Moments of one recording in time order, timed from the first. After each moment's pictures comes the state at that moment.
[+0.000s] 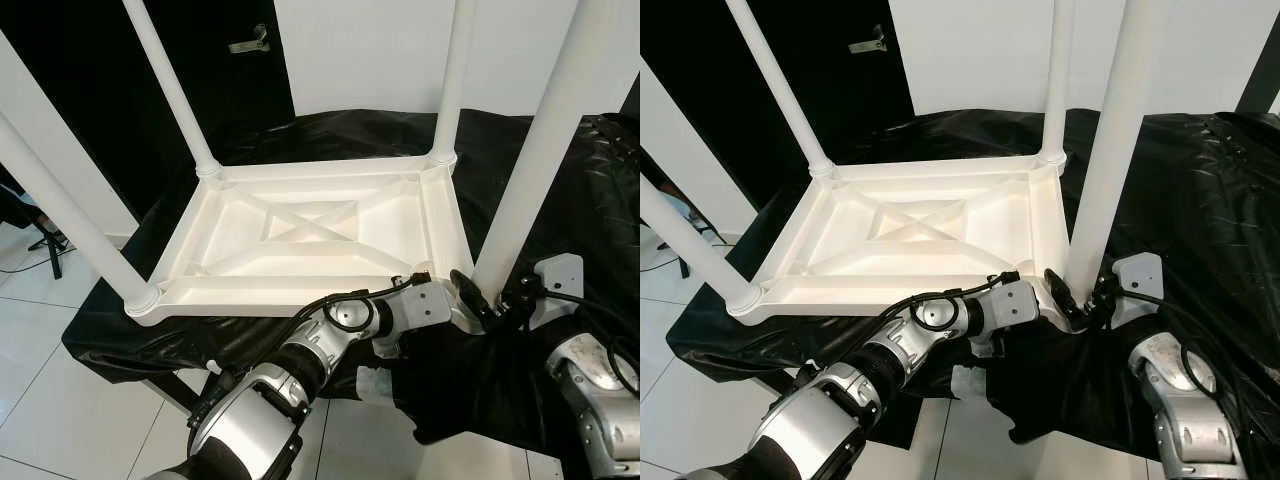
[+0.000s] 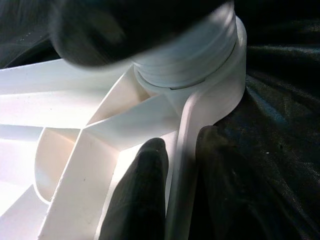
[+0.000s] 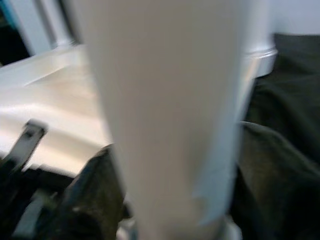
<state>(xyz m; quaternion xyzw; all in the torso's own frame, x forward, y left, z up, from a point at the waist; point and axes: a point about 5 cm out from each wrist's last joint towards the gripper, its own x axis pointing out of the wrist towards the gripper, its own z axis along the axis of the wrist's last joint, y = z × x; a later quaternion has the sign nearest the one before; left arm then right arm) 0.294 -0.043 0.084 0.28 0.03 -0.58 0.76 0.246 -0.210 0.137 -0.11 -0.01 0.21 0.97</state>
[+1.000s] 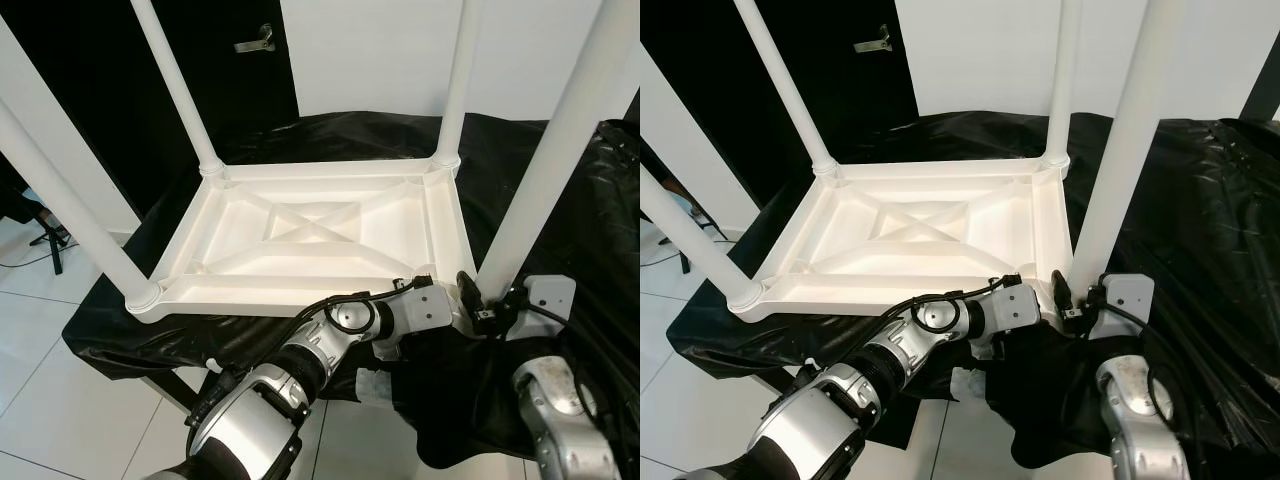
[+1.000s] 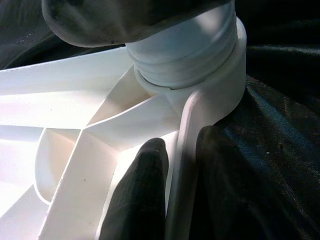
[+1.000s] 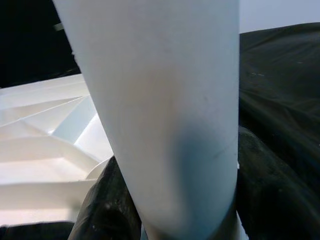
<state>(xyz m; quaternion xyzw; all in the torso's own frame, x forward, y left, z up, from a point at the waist) 0.293 -0.044 0.085 0.29 0.03 -0.59 0.76 0.230 -0.187 0.125 -0.02 -0.05 -0.03 1.00</state>
